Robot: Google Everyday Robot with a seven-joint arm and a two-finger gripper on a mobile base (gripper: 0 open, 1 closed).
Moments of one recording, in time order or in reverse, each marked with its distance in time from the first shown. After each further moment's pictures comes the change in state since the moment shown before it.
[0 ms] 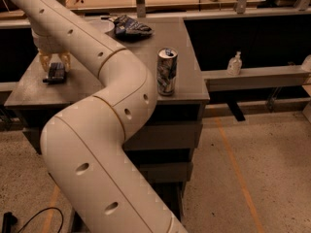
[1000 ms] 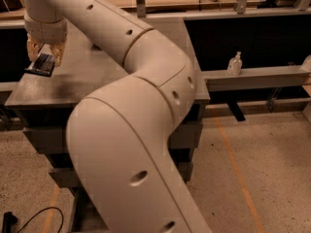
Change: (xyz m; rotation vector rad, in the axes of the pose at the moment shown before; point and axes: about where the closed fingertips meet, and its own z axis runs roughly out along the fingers) arm -0.041 -0.015 -0.072 0.188 -0.012 0.170
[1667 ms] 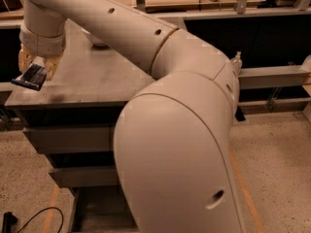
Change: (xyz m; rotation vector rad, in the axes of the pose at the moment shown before) arm -0.054 -0.008 -0.005 0.121 -0.045 0.086
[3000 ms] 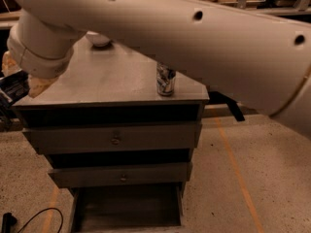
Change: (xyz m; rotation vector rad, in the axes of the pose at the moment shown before) arm -0.126 0.004 -0.084 0.240 0.068 0.396
